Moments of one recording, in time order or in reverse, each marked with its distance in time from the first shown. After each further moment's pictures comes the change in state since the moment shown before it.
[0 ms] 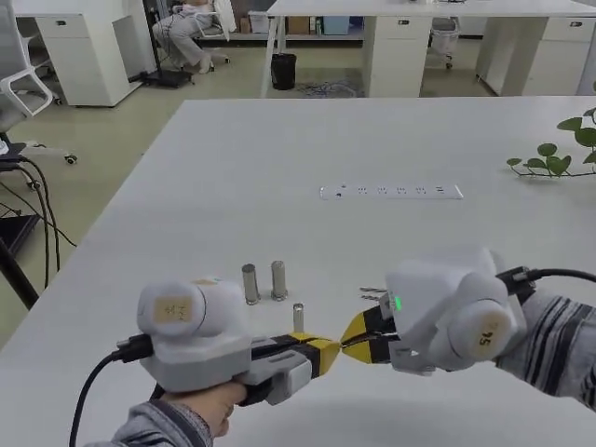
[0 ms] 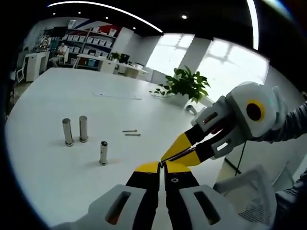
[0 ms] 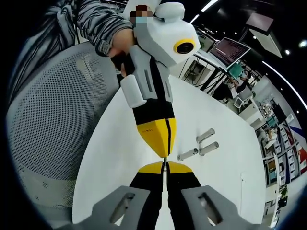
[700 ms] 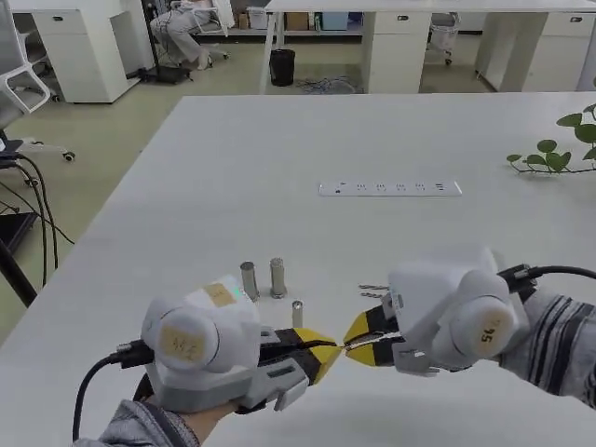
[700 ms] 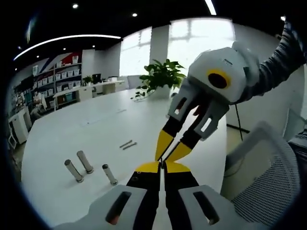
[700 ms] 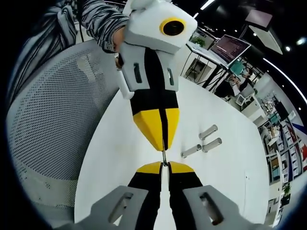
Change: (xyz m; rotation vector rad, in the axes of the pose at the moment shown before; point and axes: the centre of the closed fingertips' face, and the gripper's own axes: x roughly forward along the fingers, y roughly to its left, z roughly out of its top) left arm -0.006 -0.015 -0.001 0.456 0.037 -0.063; right arm 0.001 0.004 -0.007 0.022 0.009 0.024
